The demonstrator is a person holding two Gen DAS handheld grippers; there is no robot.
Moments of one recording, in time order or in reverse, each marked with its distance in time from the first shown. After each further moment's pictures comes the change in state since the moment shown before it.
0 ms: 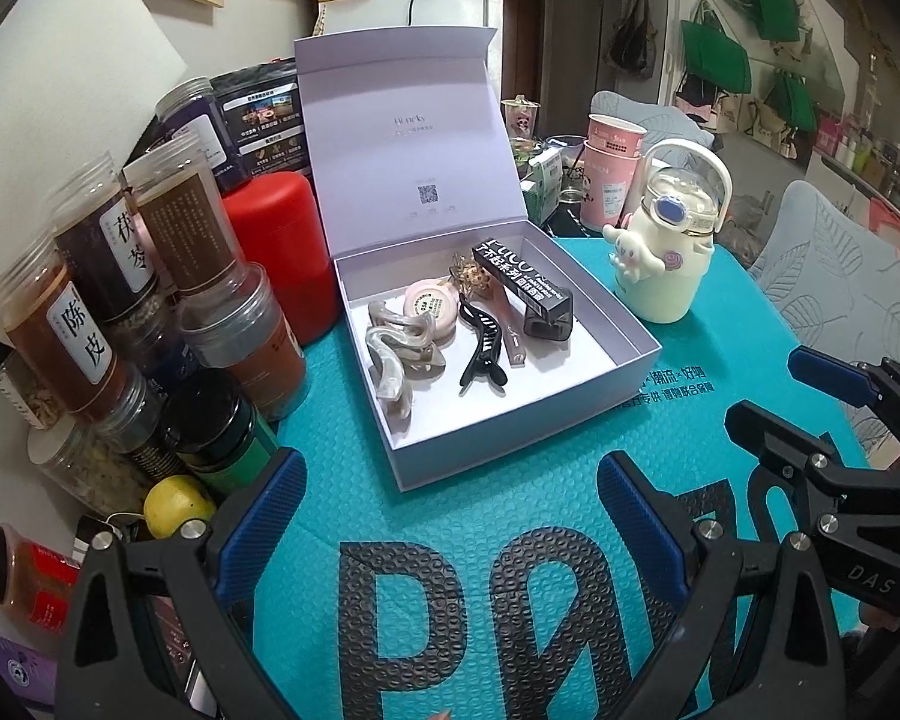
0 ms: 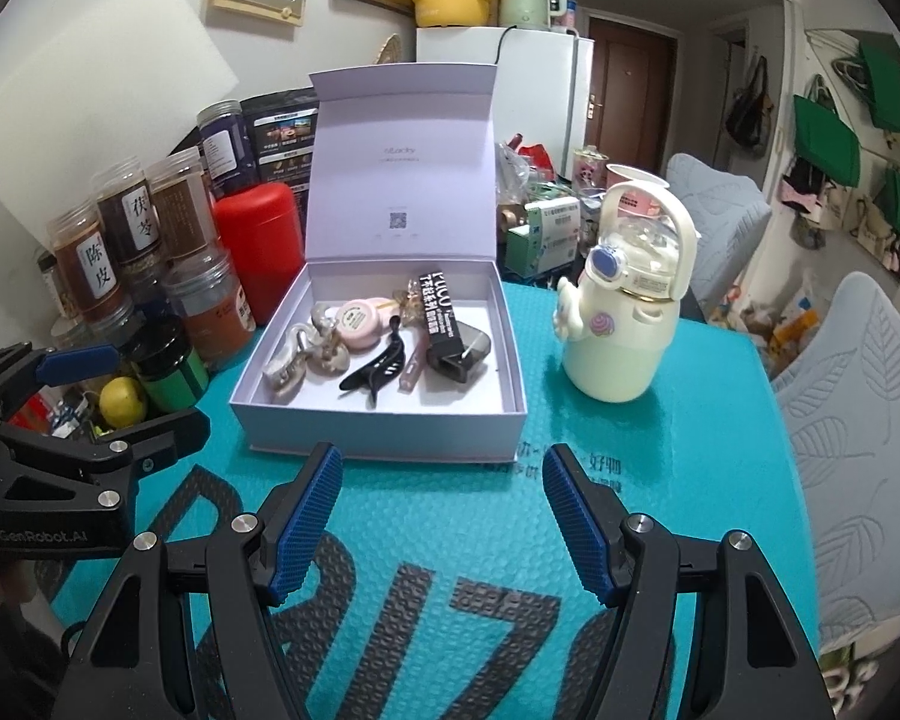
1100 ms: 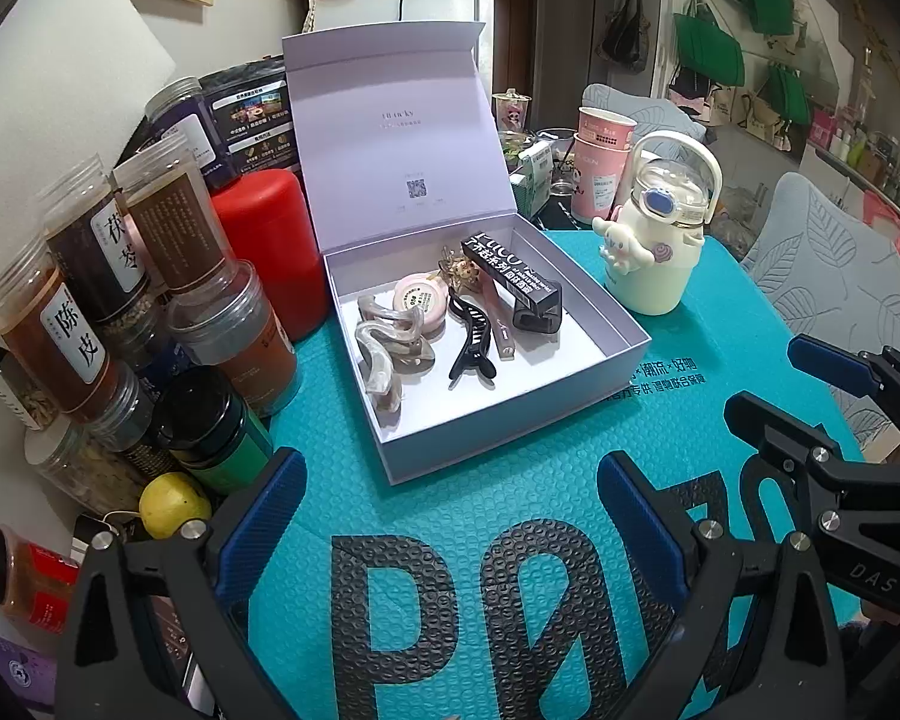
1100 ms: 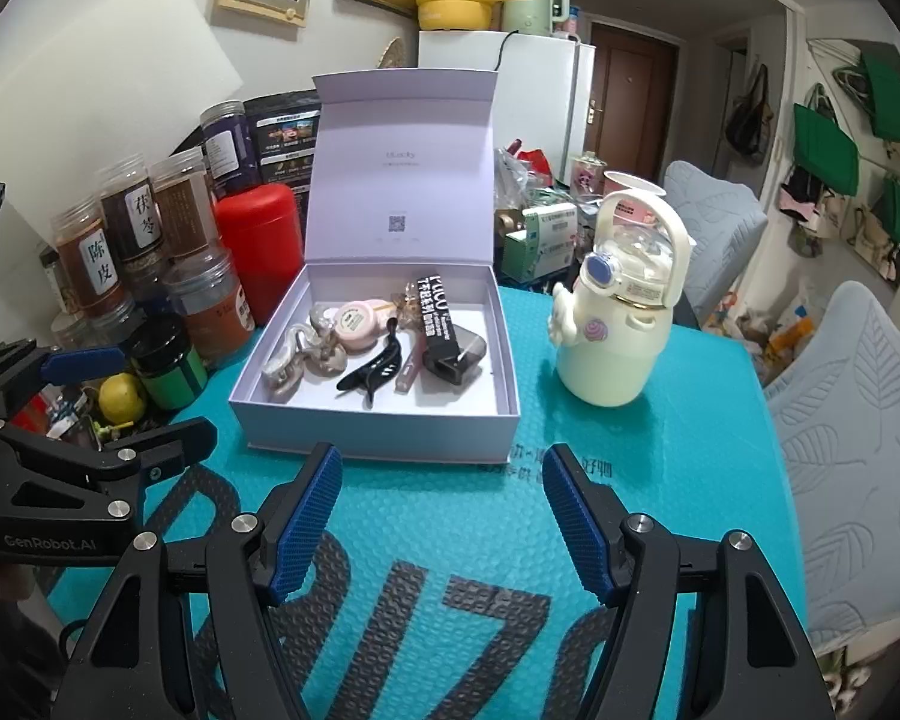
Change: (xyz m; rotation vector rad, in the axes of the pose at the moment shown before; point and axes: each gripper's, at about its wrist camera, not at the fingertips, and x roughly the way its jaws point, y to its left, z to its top) left arm 0.000 -0.003 0.001 0.011 0.016 -0.017; right arm -0.006 0.001 0.001 -0.013 -0.006 -0.013
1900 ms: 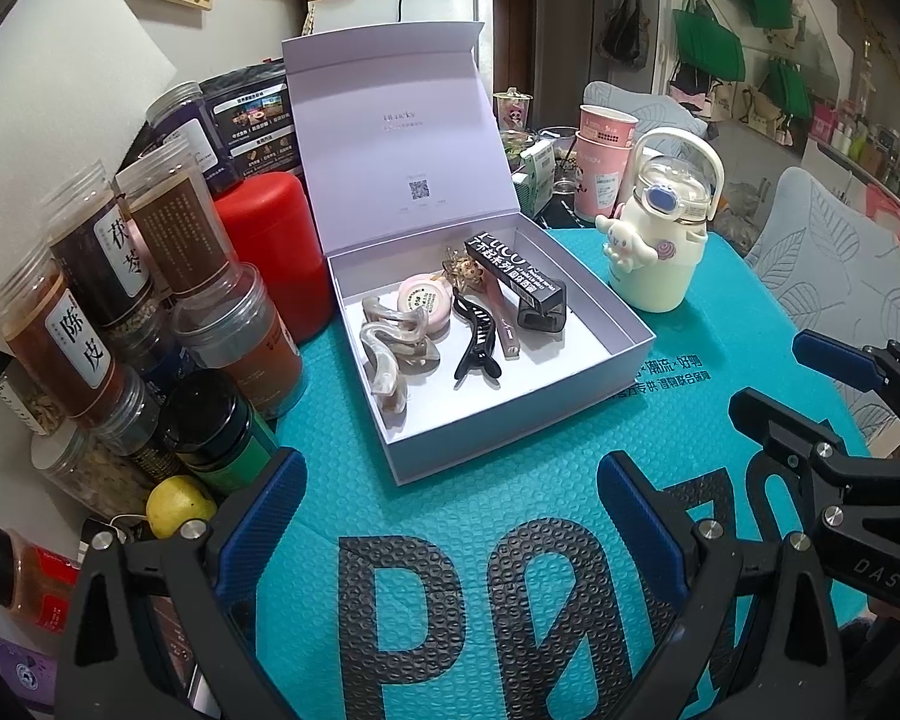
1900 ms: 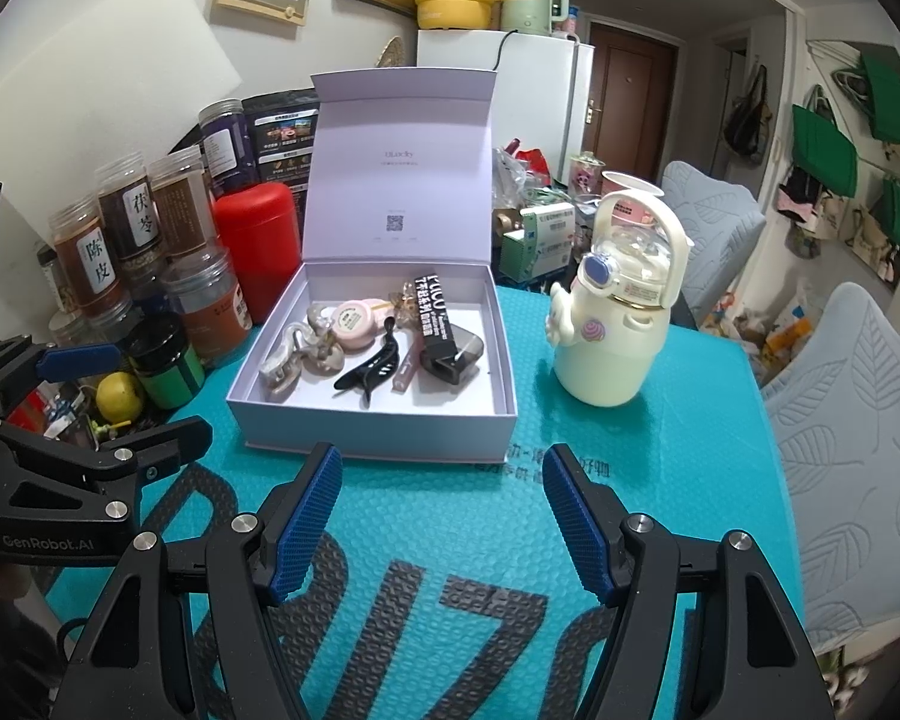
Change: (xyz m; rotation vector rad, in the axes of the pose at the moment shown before) left arm -0.002 0.001 0.002 0.012 0.003 0.015; right arm 0.000 -0.001 -0.001 0.001 0.002 -0.005
